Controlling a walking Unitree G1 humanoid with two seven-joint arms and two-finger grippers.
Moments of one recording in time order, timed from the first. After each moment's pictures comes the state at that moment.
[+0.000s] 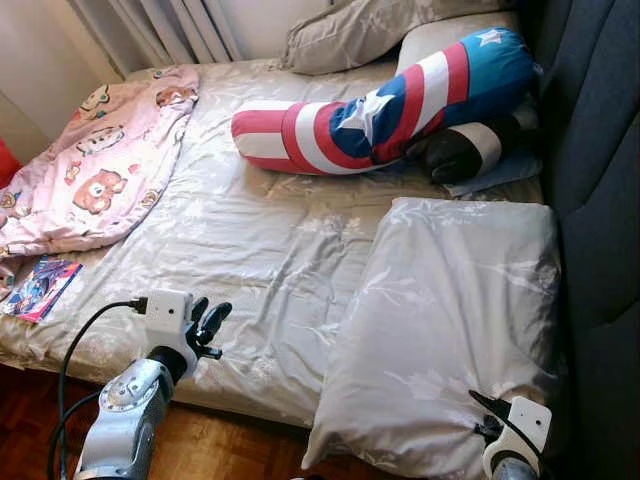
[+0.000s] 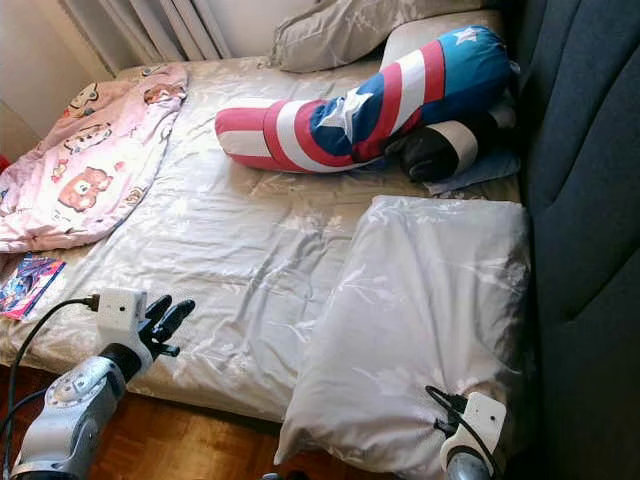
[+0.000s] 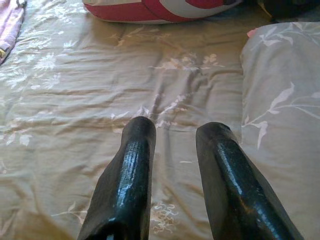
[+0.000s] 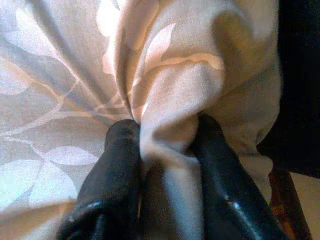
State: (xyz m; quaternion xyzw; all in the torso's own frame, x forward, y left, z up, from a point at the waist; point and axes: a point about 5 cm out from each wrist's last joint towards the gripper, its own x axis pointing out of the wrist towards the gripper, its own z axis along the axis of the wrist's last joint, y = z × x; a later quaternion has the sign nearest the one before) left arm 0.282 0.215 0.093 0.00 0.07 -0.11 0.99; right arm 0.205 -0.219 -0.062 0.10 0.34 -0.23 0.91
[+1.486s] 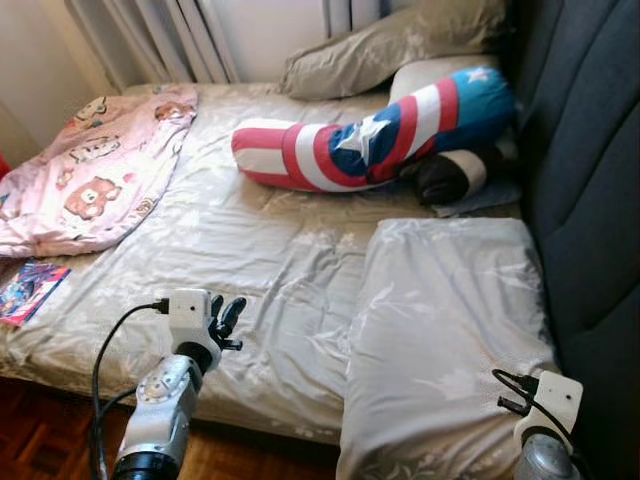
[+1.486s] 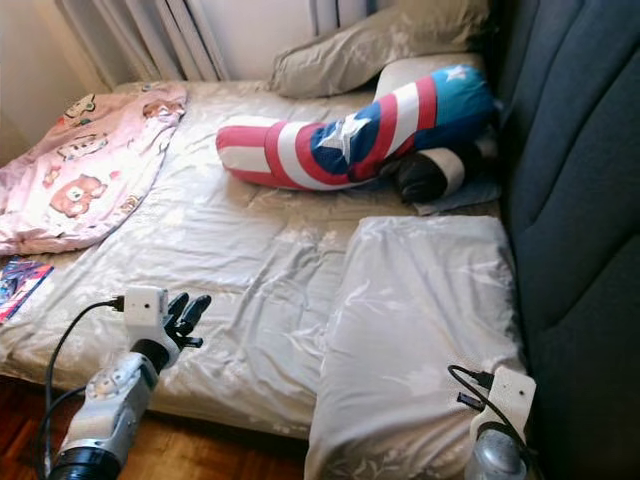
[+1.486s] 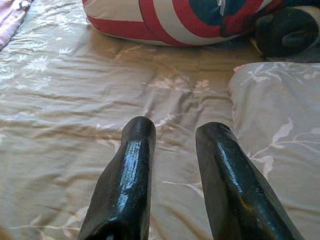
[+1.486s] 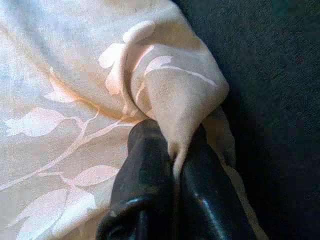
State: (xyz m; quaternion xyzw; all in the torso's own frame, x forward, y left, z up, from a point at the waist) left arm 0.301 0.193 0.068 -0.04 0.06 -0.07 0.99; right arm 0.229 -0.263 -0.031 0.02 0.27 -0.26 0.93
